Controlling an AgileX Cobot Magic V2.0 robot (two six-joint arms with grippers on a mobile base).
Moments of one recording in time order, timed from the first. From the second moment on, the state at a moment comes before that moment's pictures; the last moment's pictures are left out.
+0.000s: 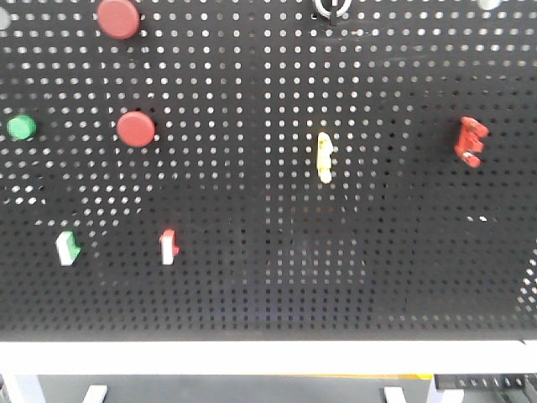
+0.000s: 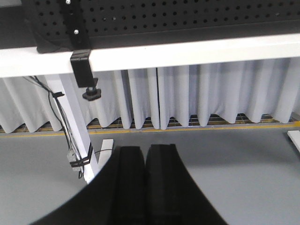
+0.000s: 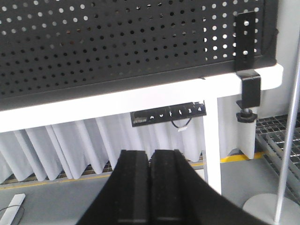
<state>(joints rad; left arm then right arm) 0.01 -0.01 0.03 -0.01 0.35 0.07 -0.01 -0.01 0.03 0.01 0.23 0.14</state>
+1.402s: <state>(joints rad) 0.01 -0.01 0.03 0.16 0.35 0.10 -0.01 -0.01 0.03 0.01 0.23 0.14</state>
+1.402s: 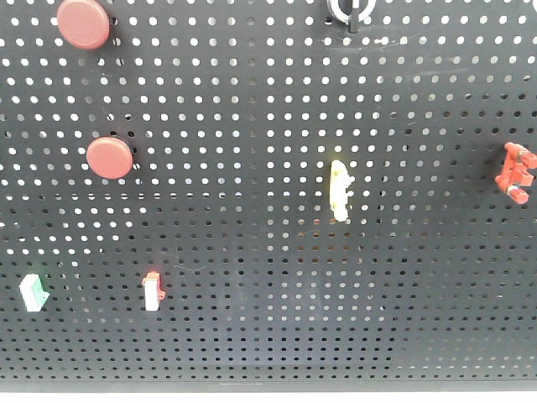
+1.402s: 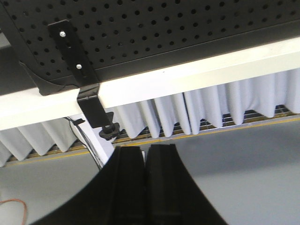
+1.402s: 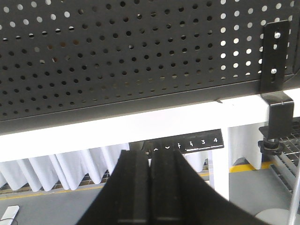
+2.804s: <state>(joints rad) 0.01 0.21 -0.56 0.28 -0.30 -0.13 -0.01 0.36 -0.57 -0.26 -0.10 0.14</state>
